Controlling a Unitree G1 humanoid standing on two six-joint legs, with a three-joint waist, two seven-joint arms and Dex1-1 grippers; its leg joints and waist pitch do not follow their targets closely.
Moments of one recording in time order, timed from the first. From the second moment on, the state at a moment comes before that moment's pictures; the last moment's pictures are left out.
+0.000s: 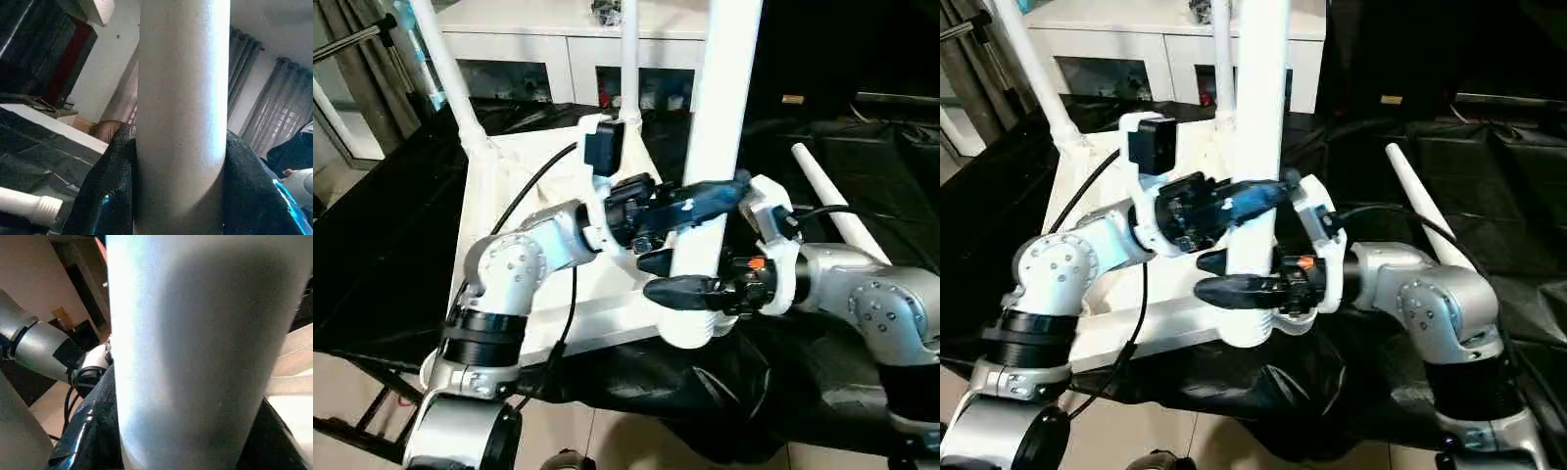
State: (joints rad) left arm -0.66 0.09 0.02 0.07 -0.91 0.85 -1.04; right arm -0.46 -0.44 0.07 -0.18 0.79 0.93 1.14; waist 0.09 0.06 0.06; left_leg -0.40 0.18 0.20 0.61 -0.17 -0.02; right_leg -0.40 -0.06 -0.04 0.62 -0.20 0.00
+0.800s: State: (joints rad) left arm -0.74 -0.07 0.01 0.09 -0.51 0.59 -0.33; right arm -0.48 -0.28 0.11 -0.07 0.42 0.75 0.60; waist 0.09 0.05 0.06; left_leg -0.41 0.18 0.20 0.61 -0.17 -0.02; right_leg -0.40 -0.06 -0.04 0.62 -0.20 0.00
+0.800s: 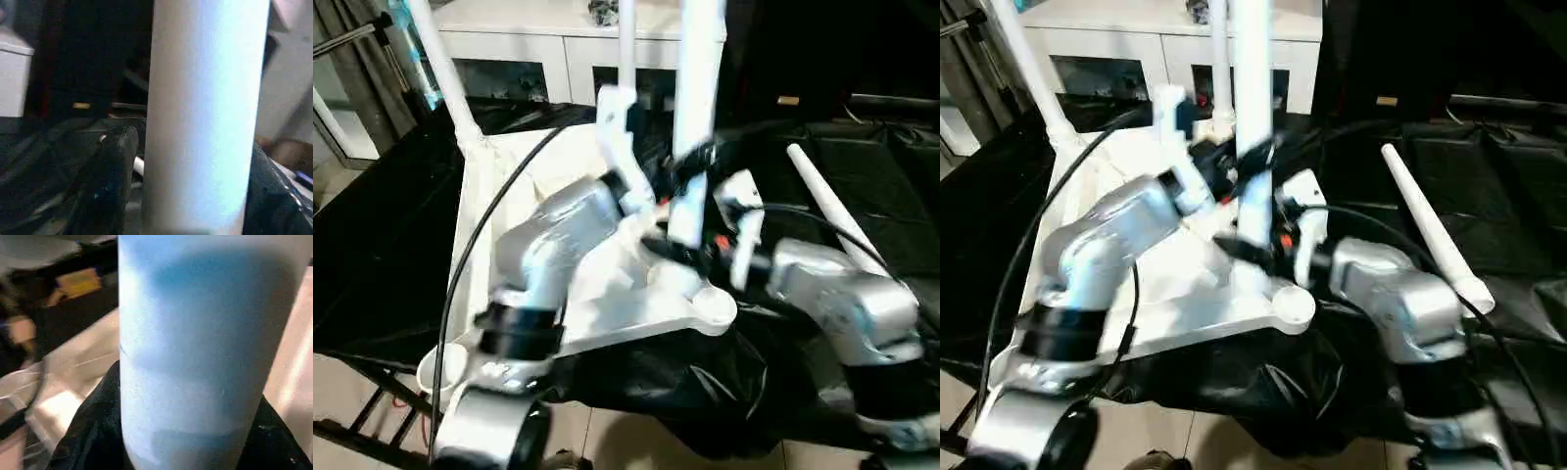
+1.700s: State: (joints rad) left arm -0.72 -0.02 0.01 0.07 -0.55 0.58 -0.45; right arm -0.48 -0.39 0.08 -0.11 0.52 0.81 0.78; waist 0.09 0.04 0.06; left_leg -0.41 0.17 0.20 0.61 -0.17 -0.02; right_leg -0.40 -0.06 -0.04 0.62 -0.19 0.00
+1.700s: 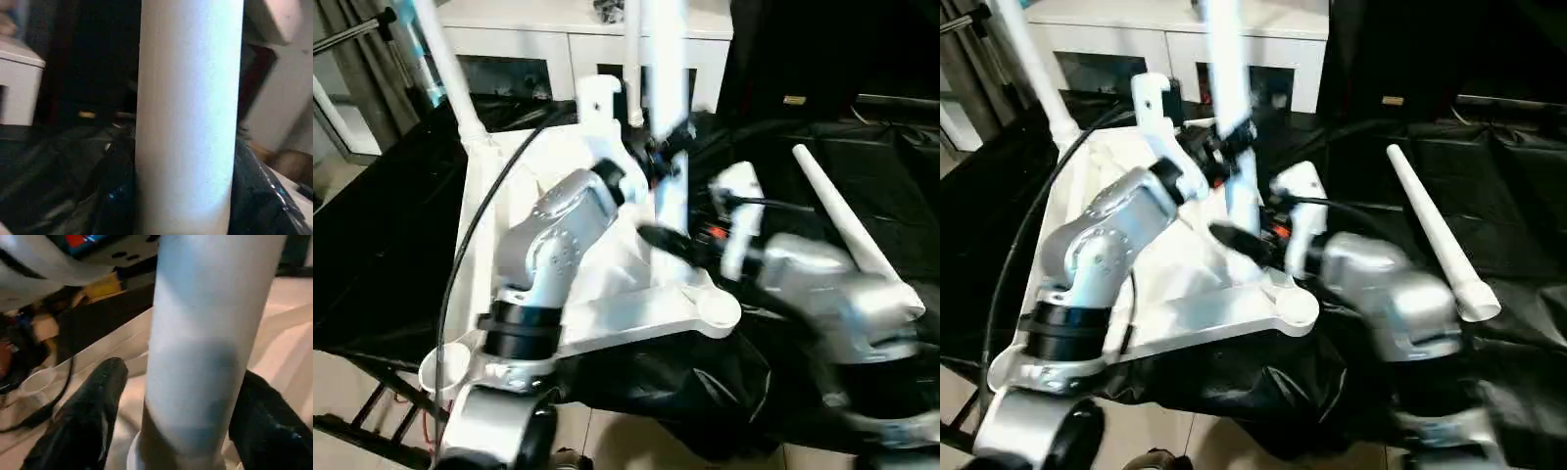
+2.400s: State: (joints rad) left arm -0.72 0.01 -0.04 0.06 -0.60 0.63 -0.59; right arm -0.54 -0.45 0.09 -0.05 0.57 0.89 0.91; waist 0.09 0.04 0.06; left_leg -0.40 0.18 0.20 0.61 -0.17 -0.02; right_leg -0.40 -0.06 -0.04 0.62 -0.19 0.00
